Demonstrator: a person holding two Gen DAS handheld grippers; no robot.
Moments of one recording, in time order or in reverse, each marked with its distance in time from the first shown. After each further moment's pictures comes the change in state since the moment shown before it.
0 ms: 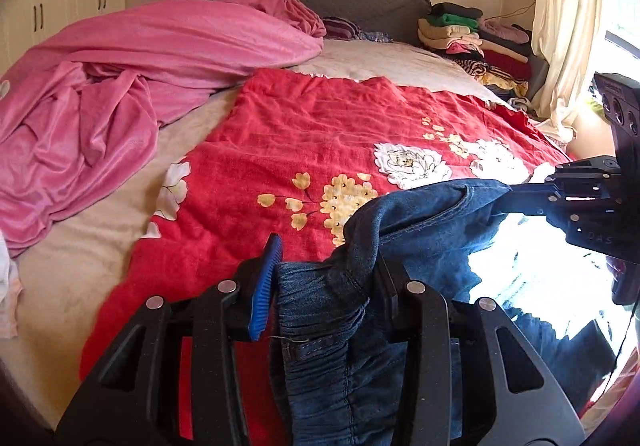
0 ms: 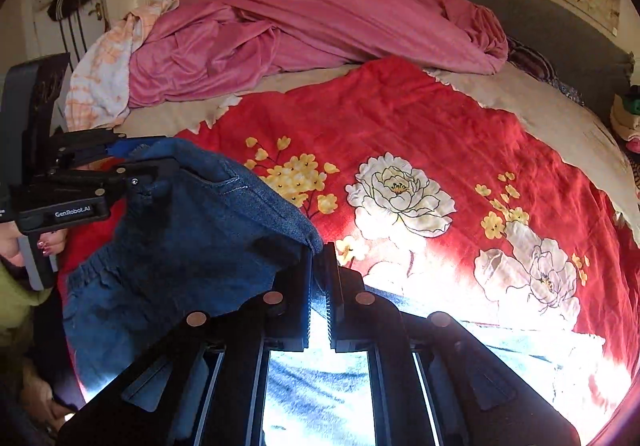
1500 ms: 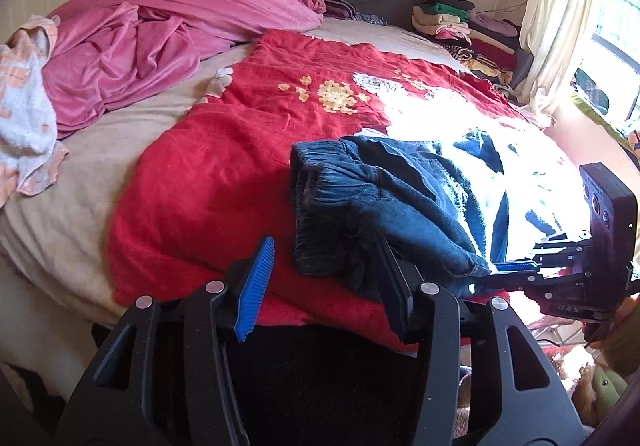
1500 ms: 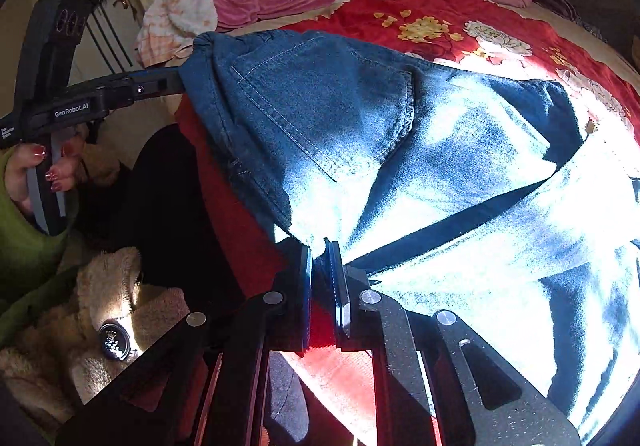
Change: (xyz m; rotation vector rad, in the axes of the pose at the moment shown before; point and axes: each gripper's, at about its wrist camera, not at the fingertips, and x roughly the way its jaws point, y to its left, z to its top) left arm -0.139 0.004 -0.132 -0.063 0.071 -0.030; right arm -0.042 0.138 -0.159 0.076 0.169 0.173
